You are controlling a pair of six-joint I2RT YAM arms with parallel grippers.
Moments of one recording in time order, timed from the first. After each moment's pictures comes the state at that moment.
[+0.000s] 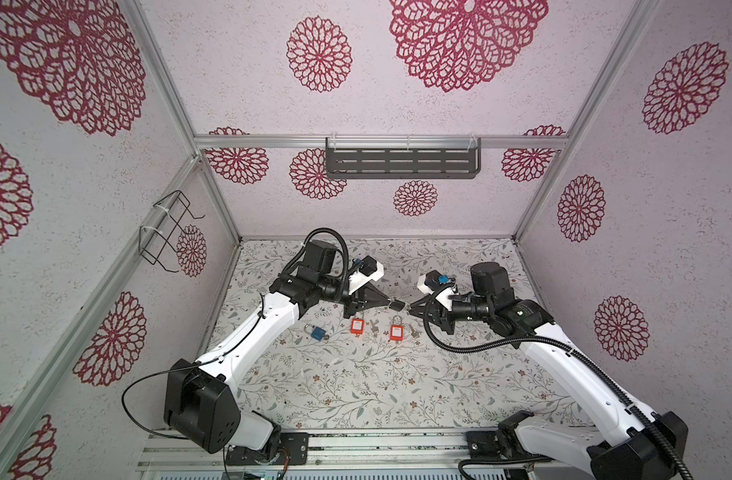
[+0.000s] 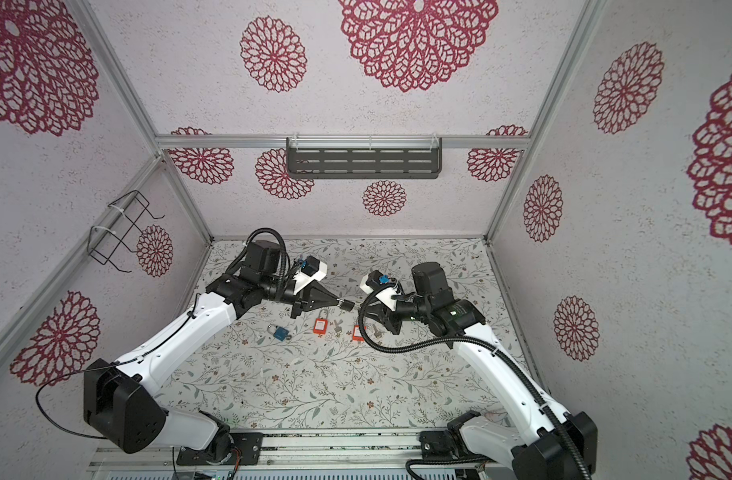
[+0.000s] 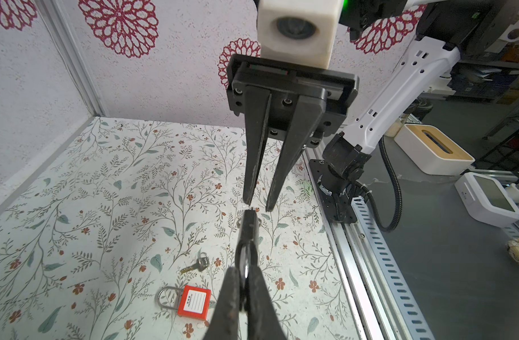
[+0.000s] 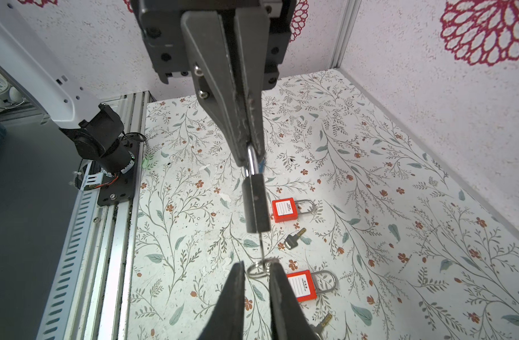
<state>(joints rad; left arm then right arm) -0.47 1.46 1.27 -0.48 1.02 0.53 0.48 1.14 1.07 -0.52 -0.74 -0.43</state>
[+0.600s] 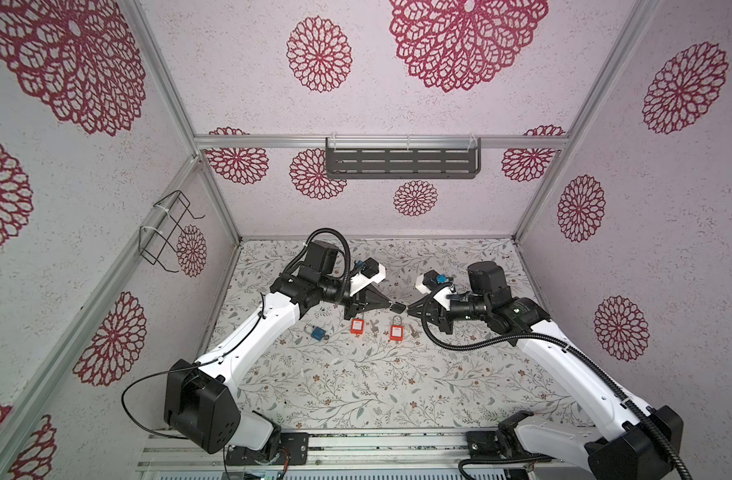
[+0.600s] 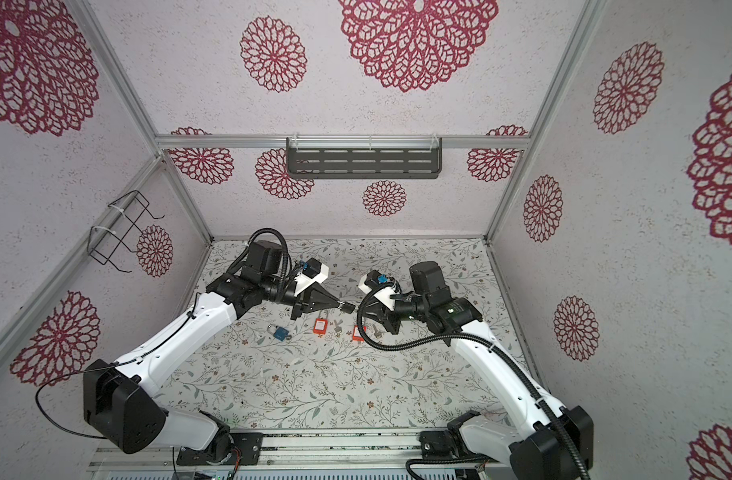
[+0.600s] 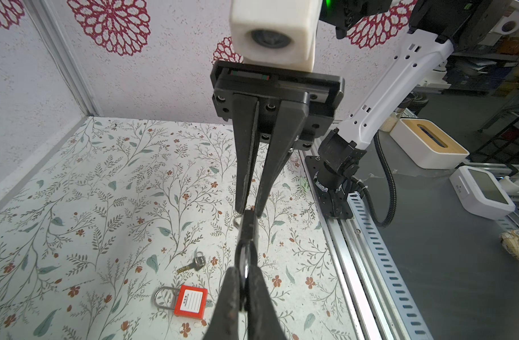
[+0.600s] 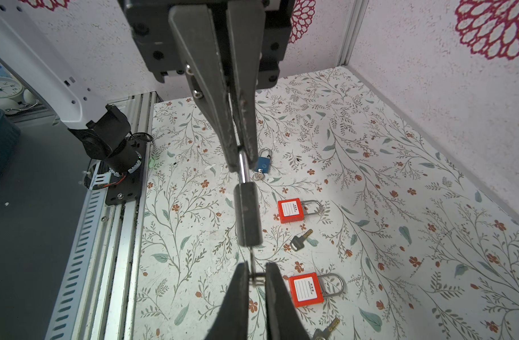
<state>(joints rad) -0.48 1.46 1.29 -0.52 1.01 0.55 0.48 1.17 1.07 -0.52 -0.77 -0.43</state>
